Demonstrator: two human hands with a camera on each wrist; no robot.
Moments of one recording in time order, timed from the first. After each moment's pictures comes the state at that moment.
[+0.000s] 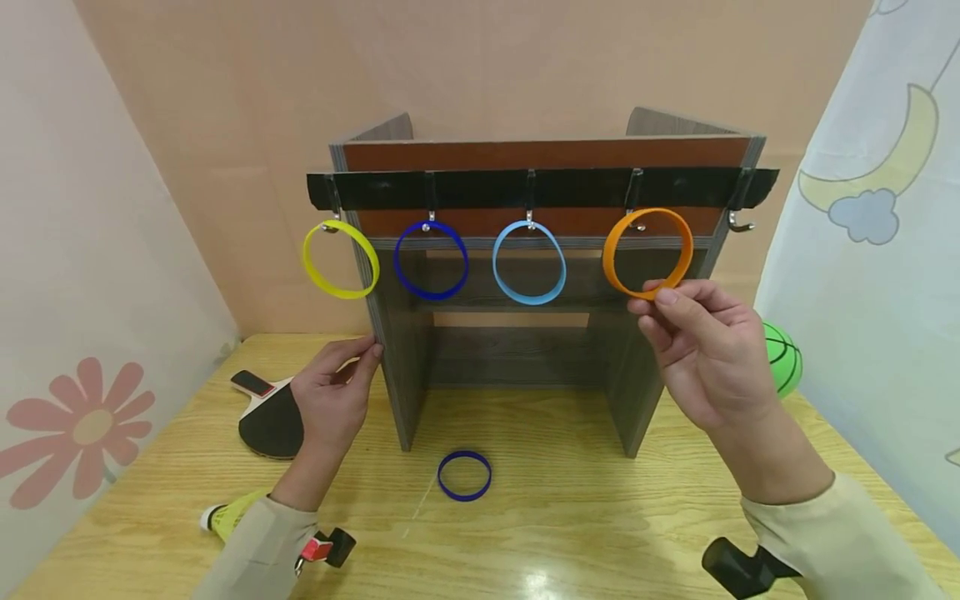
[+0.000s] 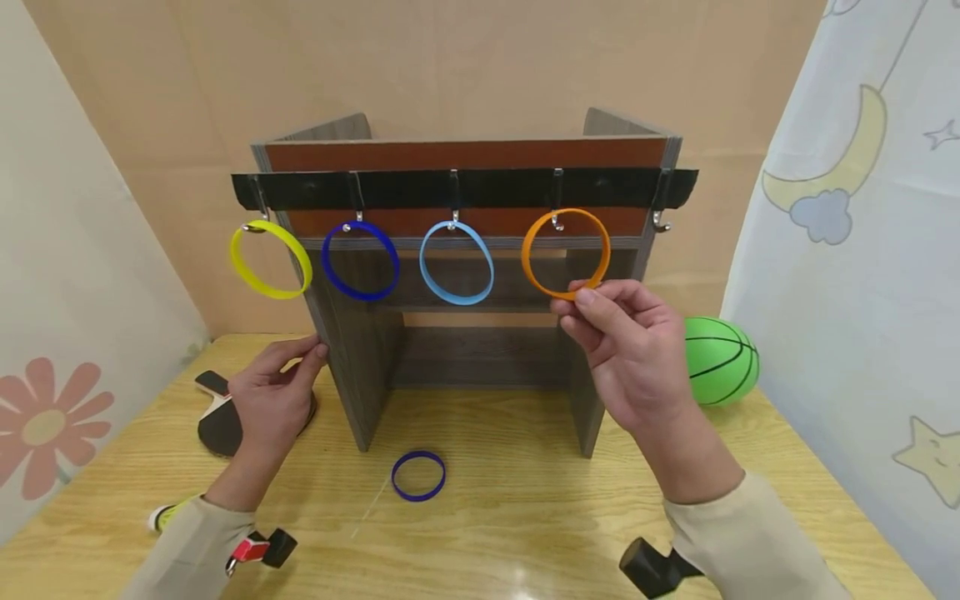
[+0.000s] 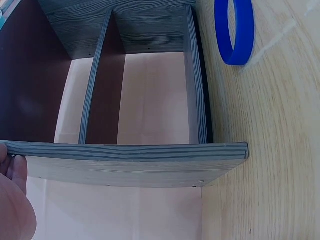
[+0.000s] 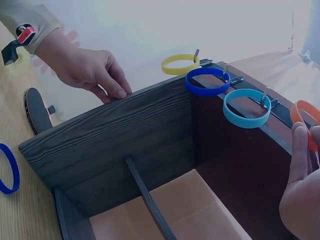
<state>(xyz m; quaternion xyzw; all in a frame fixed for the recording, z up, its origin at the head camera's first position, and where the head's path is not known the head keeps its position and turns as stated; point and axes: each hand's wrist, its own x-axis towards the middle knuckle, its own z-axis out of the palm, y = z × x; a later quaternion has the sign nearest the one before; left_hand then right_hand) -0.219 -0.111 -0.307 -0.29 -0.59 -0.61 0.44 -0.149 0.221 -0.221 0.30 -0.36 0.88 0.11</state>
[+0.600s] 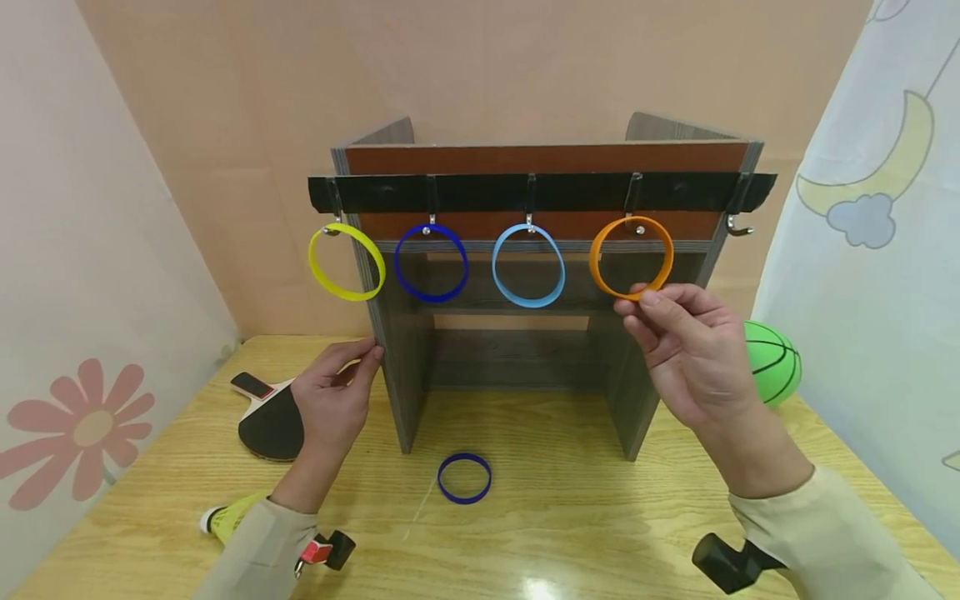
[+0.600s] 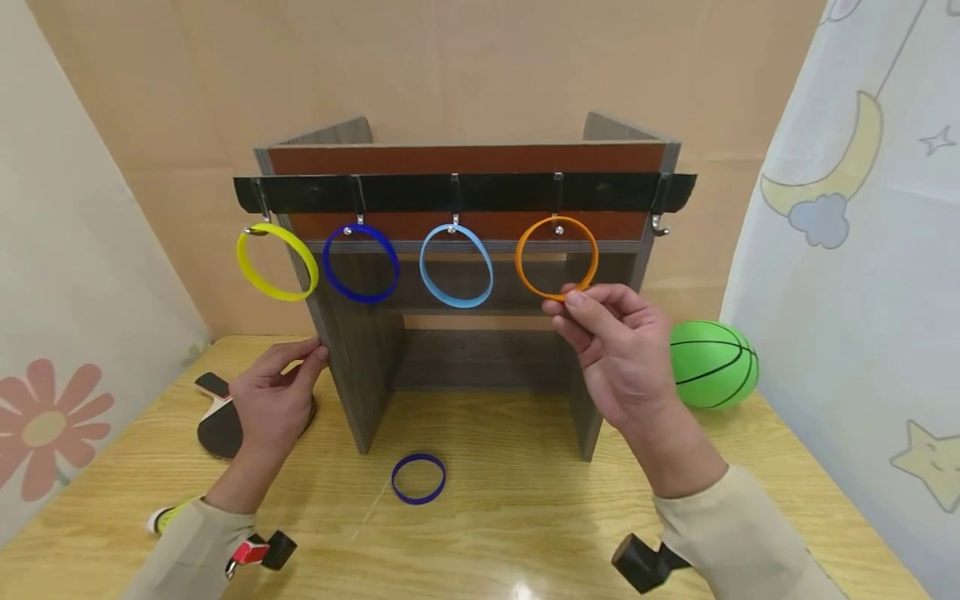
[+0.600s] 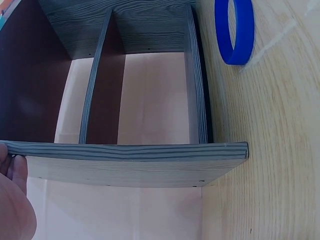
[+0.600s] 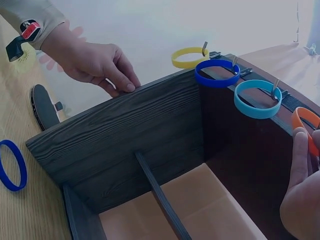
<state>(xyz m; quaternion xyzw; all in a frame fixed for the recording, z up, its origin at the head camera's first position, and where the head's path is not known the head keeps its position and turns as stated) -0.214 -0.108 -0.301 -0.29 -0.60 -0.61 0.44 -0.161 0.218 -0.226 0.28 -0.34 0.89 0.11</state>
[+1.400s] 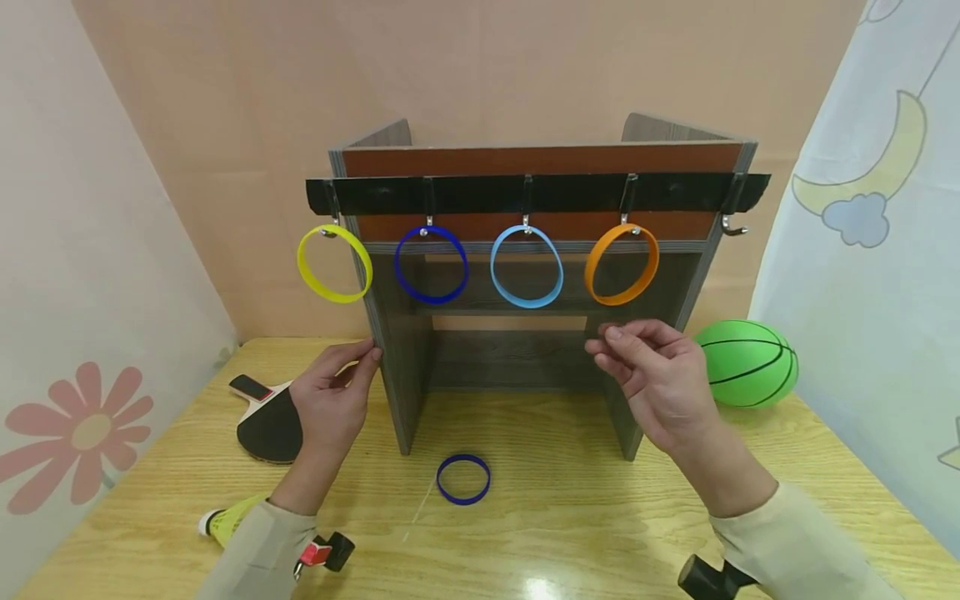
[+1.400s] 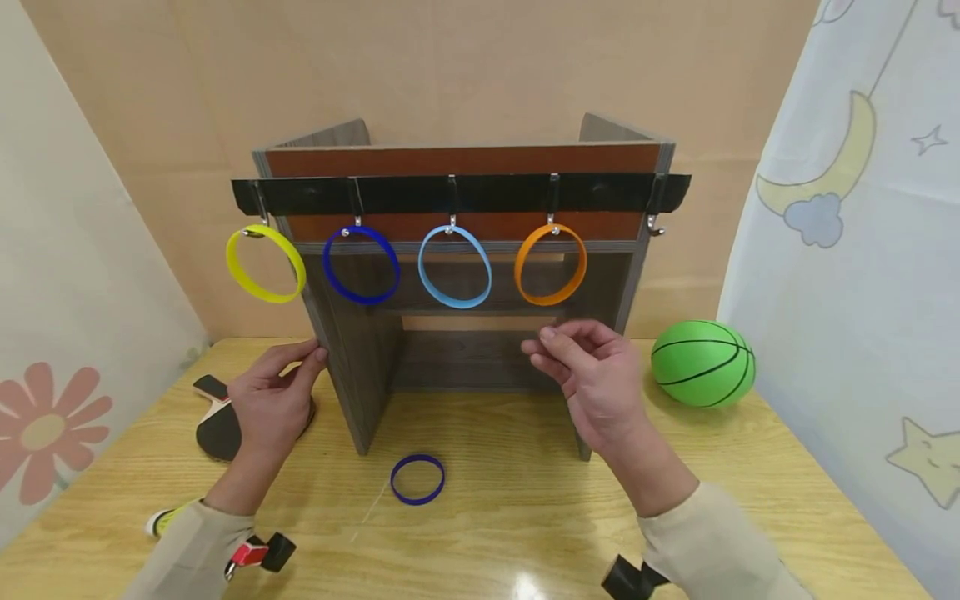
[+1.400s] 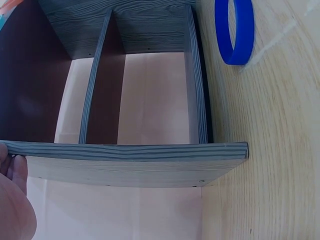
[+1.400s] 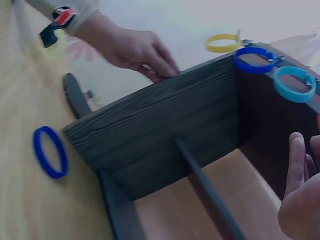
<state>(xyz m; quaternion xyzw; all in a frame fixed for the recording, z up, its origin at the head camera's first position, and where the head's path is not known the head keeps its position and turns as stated) -0.227 -0.113 -0.314 -0.29 -0.59 -0.61 0.44 -0.162 0.208 -0.264 0.20 -0.44 0.86 0.13</state>
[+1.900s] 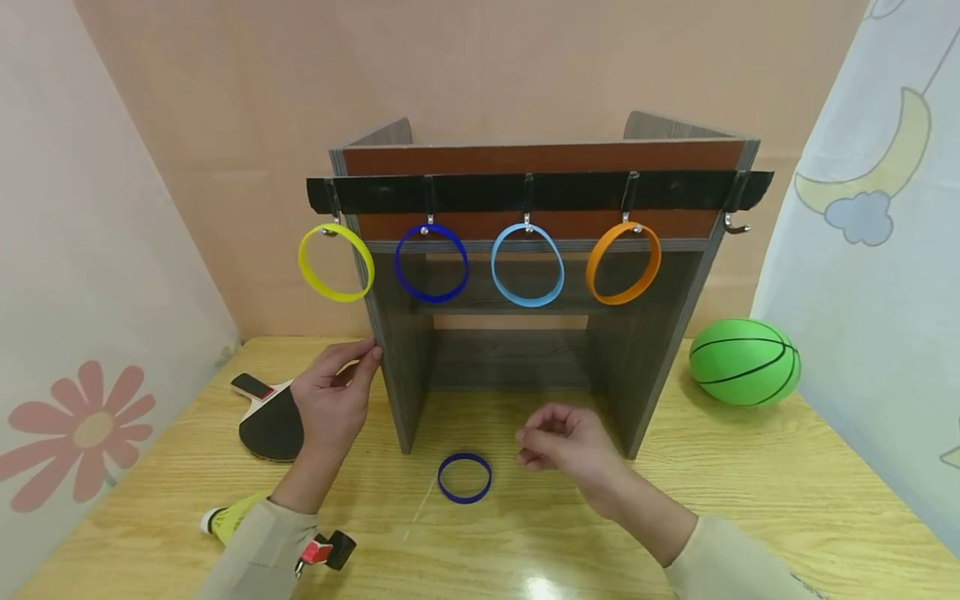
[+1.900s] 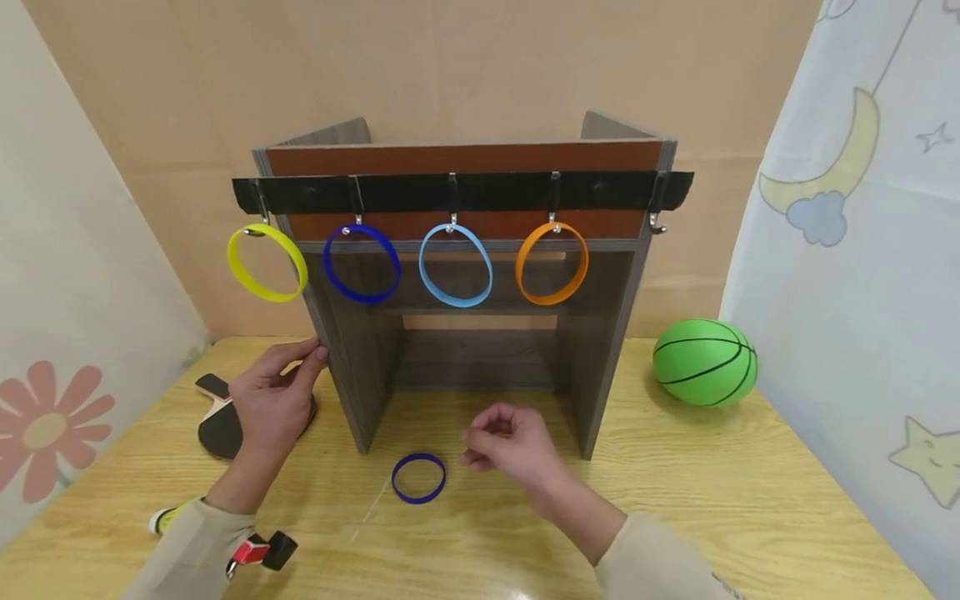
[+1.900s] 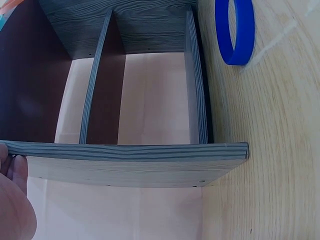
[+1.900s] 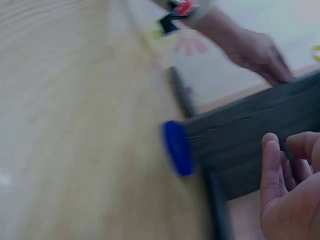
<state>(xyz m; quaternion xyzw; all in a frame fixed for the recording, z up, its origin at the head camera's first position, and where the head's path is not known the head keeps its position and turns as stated) -0.215 -0.109 -0.302 -0.29 -0.59 -0.61 0.44 -0.154 0.161 -0.337 0.07 -0.69 0.72 -0.06</state>
